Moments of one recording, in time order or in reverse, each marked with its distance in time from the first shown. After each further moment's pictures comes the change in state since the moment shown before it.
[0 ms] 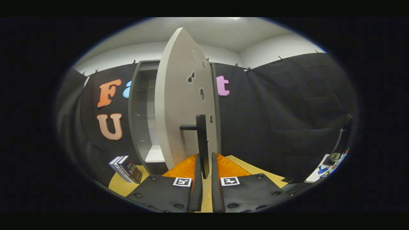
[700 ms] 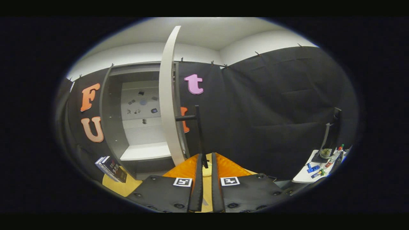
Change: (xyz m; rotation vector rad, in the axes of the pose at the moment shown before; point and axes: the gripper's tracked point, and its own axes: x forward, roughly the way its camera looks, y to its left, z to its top) arm -0.015 -0.134 -0.005 0.057 0.000 -0.152
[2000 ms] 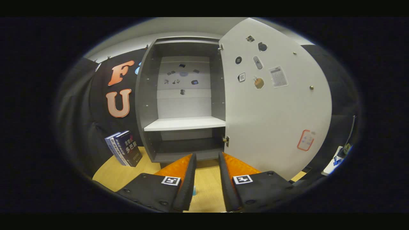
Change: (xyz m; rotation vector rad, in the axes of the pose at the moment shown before) arm 0.025 0.159 -0.212 -0.119 0.172 0.291
